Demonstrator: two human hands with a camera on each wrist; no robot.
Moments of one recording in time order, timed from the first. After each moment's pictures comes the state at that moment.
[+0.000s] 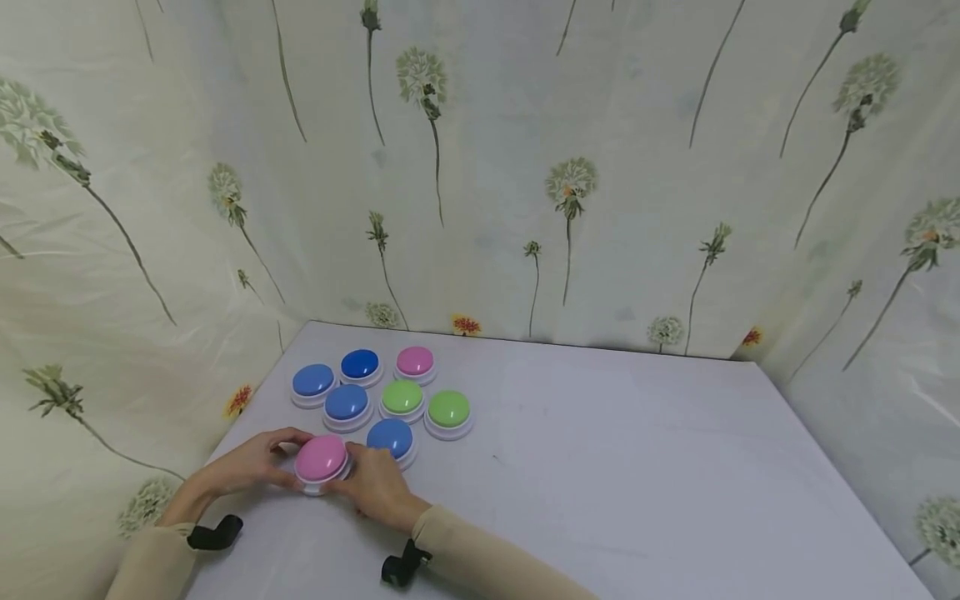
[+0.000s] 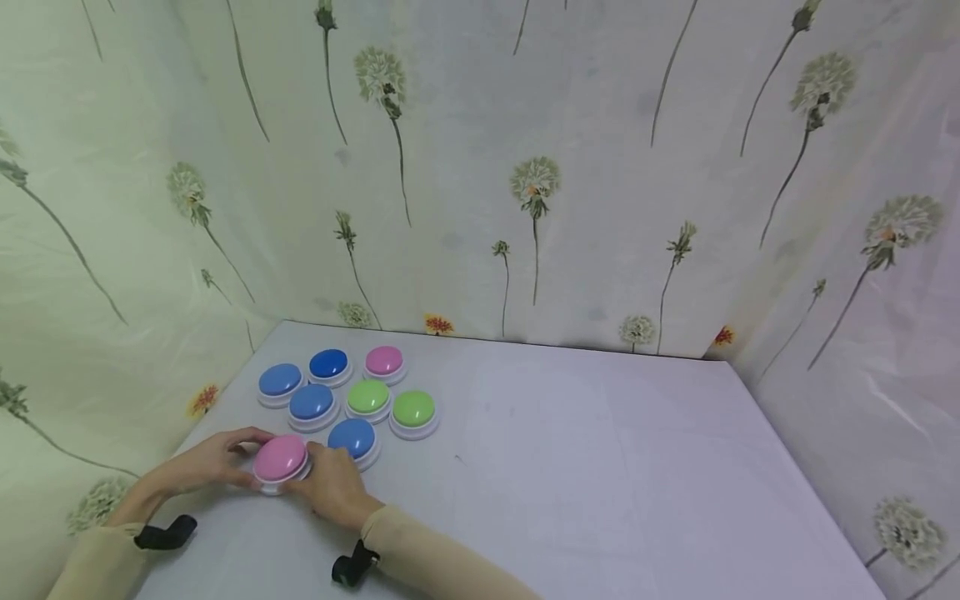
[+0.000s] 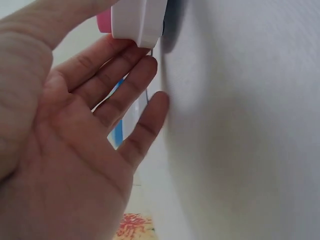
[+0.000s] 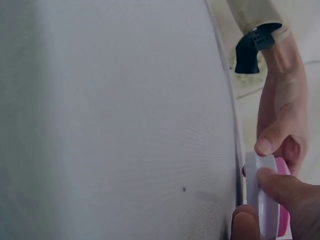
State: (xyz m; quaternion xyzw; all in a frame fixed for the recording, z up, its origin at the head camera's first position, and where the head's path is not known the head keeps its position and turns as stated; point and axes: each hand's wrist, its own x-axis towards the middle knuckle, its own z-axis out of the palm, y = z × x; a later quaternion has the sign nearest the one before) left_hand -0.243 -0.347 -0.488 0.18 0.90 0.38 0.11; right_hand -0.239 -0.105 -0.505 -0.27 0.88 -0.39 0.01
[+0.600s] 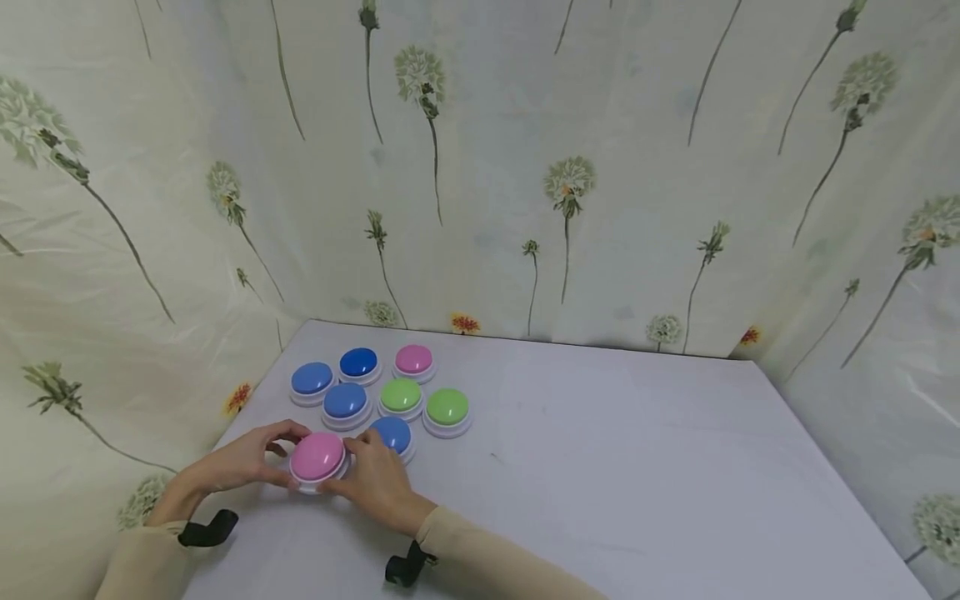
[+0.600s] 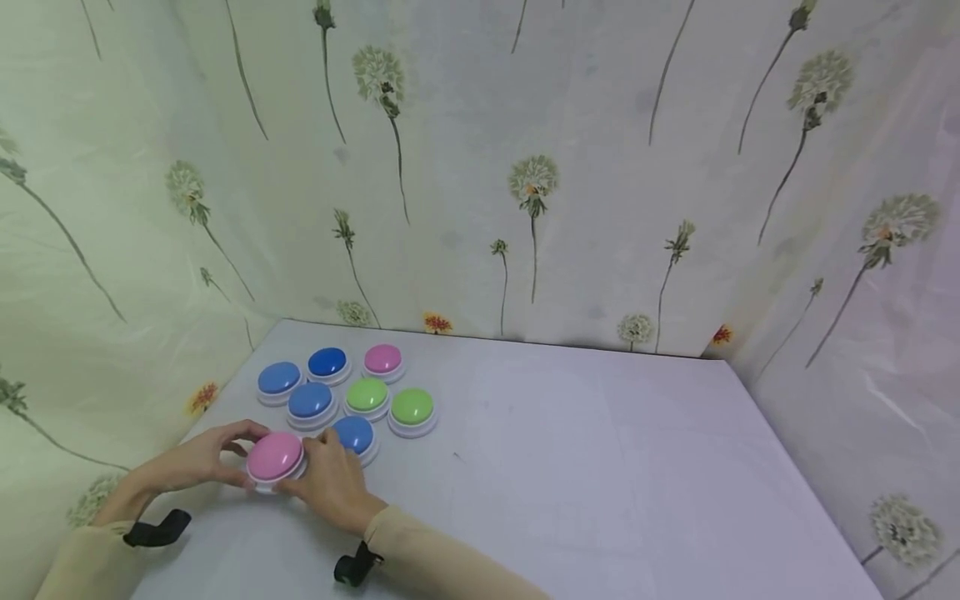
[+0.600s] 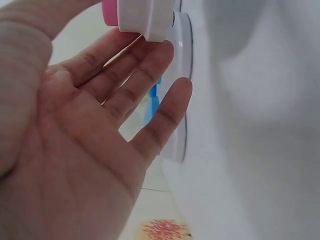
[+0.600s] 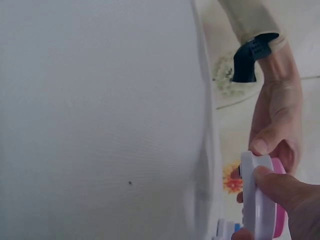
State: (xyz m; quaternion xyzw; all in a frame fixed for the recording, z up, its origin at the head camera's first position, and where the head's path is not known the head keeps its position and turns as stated) left_hand -0.233 -0.342 -0.466 0.21 0.89 0.39 0.11; right_hand -0.228 -0.096 -0.486 -0.27 0.91 -0.30 -0.05
